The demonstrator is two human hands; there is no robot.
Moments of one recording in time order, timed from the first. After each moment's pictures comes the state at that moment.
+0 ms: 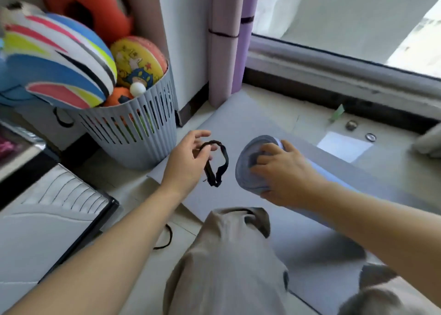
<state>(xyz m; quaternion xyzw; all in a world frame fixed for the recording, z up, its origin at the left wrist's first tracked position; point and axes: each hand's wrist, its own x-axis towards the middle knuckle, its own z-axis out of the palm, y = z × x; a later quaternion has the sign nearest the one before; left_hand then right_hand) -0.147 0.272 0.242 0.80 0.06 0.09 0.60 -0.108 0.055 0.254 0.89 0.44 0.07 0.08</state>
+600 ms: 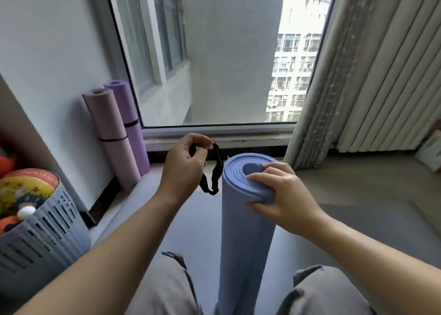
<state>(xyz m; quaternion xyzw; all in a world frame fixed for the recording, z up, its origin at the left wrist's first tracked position) -0.184 0.025 0.464 0.77 -0.17 0.12 0.61 -0.261 -0.171 0.423 0.94 0.09 0.23 -0.25</state>
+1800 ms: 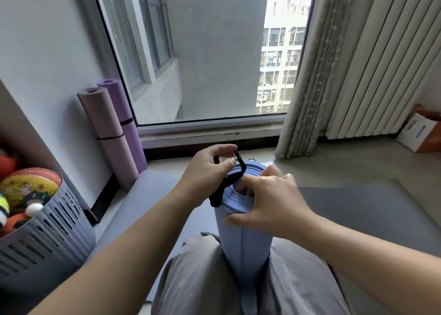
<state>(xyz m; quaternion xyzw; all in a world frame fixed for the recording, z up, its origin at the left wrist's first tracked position) -0.228 0.026 0.456 0.75 -0.23 -0.08 0.61 -0.323 -0.096 0.449 0.98 -0.01 0.11 -0.14</state>
